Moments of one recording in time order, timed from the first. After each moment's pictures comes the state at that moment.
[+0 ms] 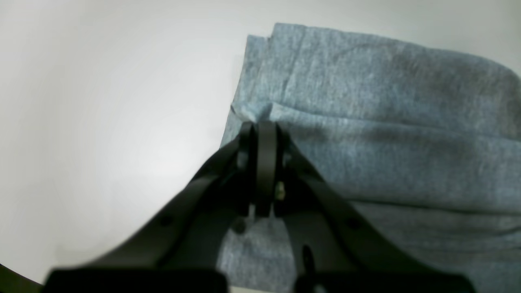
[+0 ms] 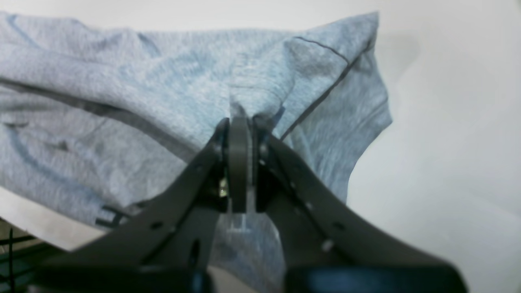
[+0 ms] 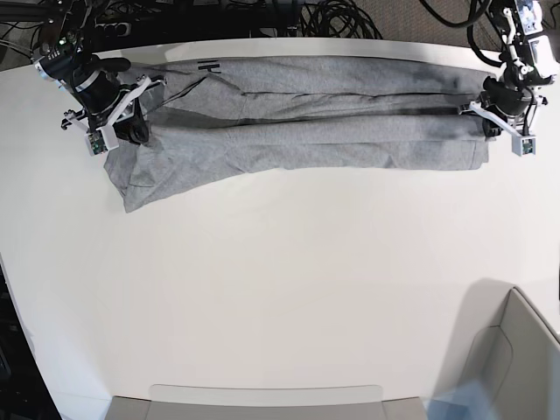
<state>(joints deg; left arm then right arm) 25.4 -22.0 -28.4 100.6 -28.4 -9.9 48.0 -26.6 10.5 23.5 119.7 26.5 33.2 -52.4</state>
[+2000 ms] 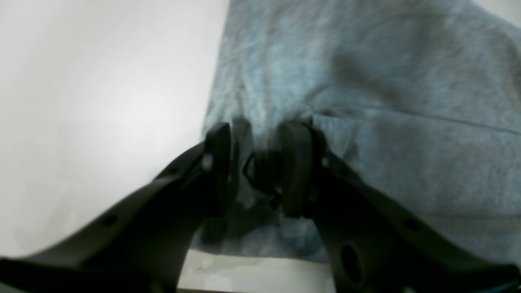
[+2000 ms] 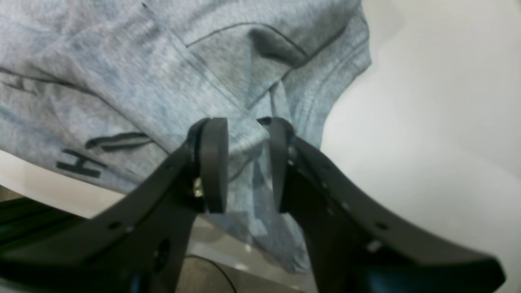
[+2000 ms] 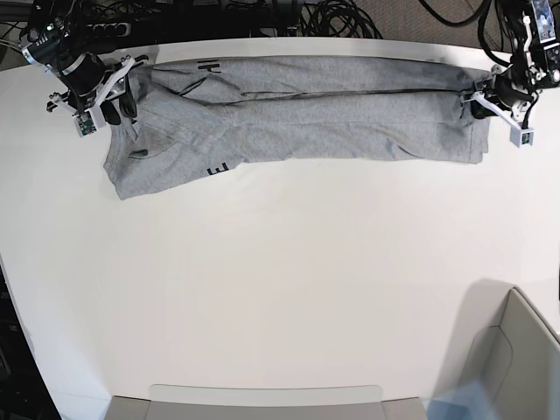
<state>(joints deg) 26.6 -29.5 -25.2 90.5 -40.2 -9.7 54.2 -31.9 13.5 27.4 119.7 26.6 35.8 -52.1</state>
